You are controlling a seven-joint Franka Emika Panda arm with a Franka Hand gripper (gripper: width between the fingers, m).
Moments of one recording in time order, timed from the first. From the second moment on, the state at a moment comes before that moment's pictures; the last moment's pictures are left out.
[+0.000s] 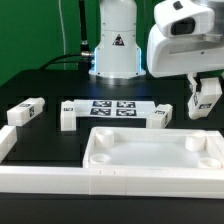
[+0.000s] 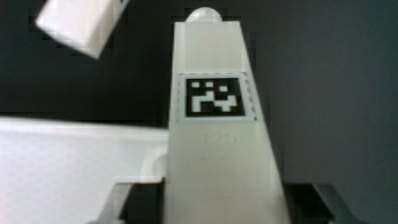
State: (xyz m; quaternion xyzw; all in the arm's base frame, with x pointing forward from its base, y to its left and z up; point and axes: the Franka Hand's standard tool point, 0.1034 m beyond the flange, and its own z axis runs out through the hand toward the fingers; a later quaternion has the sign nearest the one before) arm 0.537 0.121 0.111 -0.99 -0.02 0.14 0.06
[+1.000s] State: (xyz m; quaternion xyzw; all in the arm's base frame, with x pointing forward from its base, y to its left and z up) arm 0.599 0.097 0.168 -0.99 -0.03 -0.13 0.06
